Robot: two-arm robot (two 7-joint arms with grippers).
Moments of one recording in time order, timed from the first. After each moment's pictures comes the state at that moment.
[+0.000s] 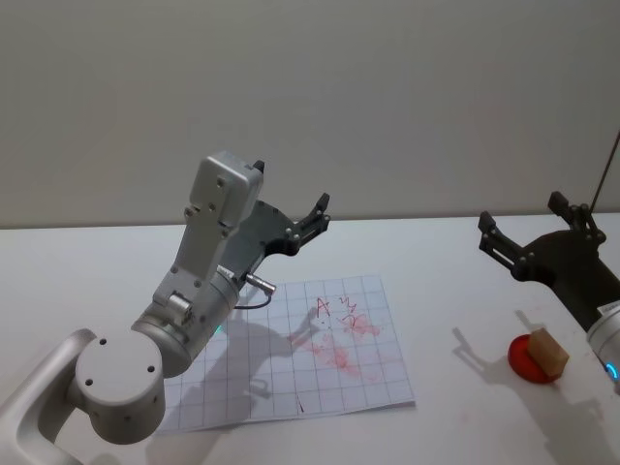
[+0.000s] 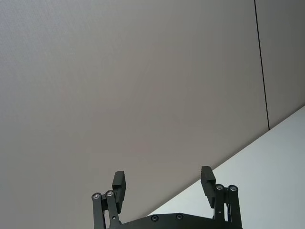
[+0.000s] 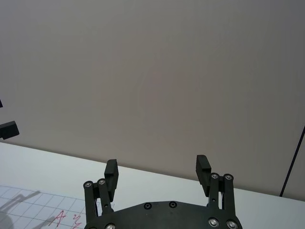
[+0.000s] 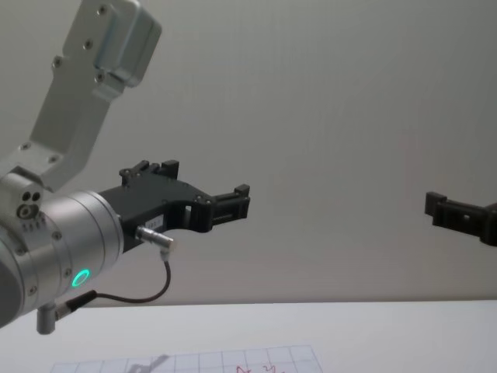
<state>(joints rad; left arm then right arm) -0.24 0.38 0.45 -1.63 -0.20 0.01 -0.01 -0.01 0.34 -0.23 -1.77 0.29 0.03 0.07</state>
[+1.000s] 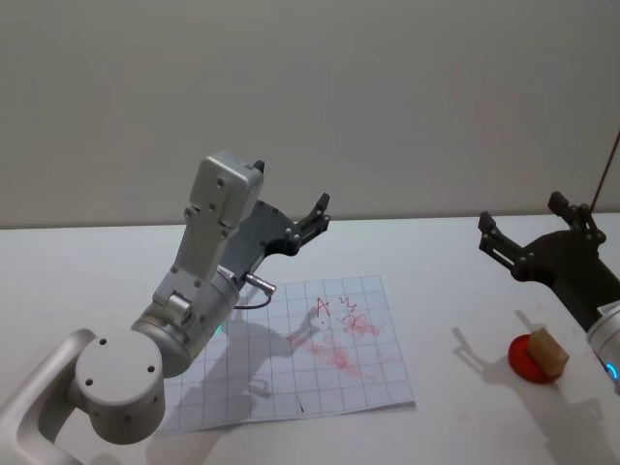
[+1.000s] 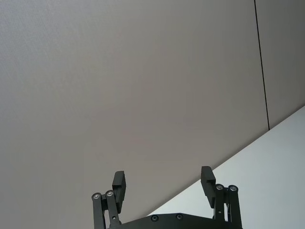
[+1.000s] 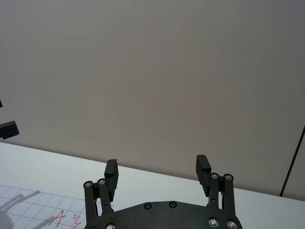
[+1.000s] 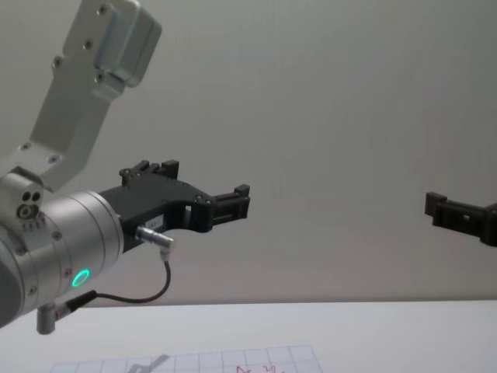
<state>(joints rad) -0.24 0.38 0.45 -1.63 -0.20 0.01 -0.01 -0.01 0.34 -0.23 -1.77 0.29 0.03 0.07</state>
